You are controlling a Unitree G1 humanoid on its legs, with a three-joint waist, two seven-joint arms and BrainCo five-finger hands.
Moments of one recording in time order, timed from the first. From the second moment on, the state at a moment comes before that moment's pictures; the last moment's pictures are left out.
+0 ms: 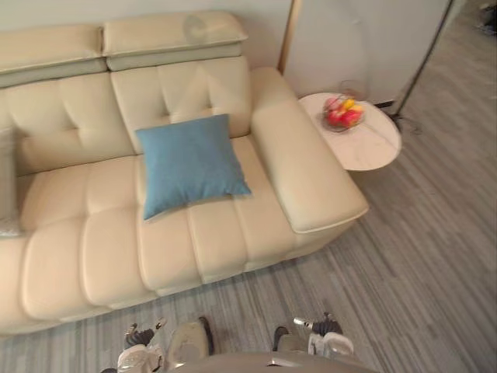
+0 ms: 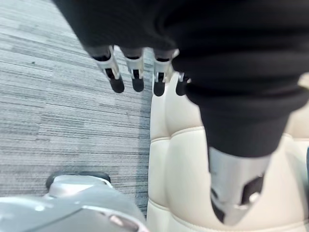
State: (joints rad) left arm 0.13 0.04 0.33 0.95 -0.01 0.00 0.21; right arm 0.06 0.01 -0.30 0.92 -0.05 0.01 -0.19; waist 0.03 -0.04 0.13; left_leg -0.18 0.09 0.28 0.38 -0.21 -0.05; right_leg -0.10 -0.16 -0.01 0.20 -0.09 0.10
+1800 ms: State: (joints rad) left arm 0.03 0.06 0.17 0.96 0.04 0.01 0.21; right arm -0.05 -0.01 -0.30 0.96 0.00 0.00 -0.23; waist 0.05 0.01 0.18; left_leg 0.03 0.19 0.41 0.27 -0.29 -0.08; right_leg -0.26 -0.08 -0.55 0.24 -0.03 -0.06
